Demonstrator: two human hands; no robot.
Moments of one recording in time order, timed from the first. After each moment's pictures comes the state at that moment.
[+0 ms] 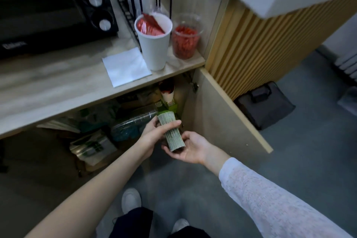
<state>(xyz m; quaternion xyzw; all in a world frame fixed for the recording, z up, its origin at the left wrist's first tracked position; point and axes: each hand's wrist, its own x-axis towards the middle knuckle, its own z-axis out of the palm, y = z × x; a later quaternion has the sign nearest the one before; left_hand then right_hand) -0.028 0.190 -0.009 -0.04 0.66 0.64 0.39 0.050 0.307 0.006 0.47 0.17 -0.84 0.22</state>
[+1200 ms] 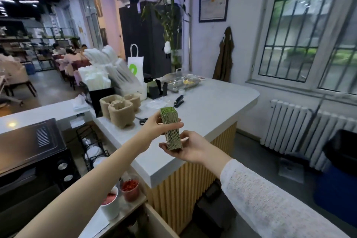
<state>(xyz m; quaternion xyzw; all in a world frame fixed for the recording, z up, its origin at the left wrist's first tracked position) -0.002 0.400 0.527 0.41 0.65 0.59 0.26 0.115 0.493 0.510 0.24 0.26 -0.94 -0.05</state>
